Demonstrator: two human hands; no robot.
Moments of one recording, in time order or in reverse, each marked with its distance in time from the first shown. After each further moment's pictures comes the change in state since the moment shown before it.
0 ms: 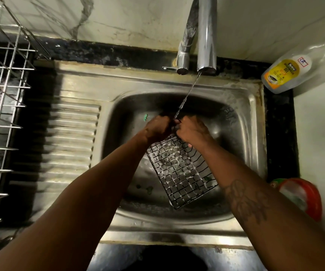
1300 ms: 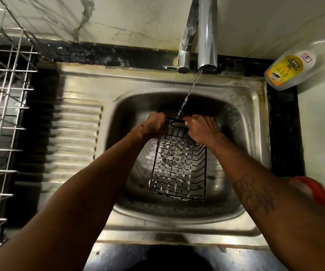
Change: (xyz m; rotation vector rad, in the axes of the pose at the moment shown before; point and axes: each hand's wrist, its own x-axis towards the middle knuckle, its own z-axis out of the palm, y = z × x) left_hand 0.002 -0.021 -0.008 0.031 0.004 -0.063; right_hand 0.013 0.040 0.007 -0.238 0.155 -0.265
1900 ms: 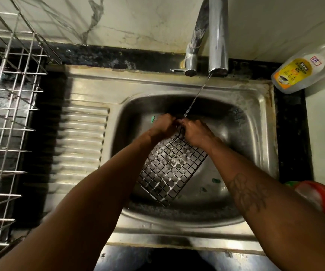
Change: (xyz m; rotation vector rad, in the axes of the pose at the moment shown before) left_hand 0.010 0.009 0.008 -0.116 0.044 -0.040; right_hand 0.009 -0.032 0.008 0.290 -0.149 0.071
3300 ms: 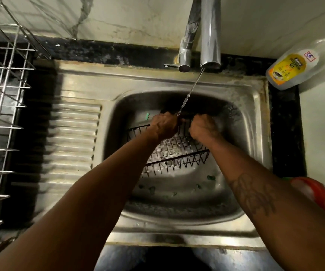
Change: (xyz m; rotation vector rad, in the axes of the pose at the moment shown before) left_hand 0.002 0.021 0.010 0.327 0.021 0.106; right_hand -0.009 0.007 -0.018 -0.091 0.095 0.352
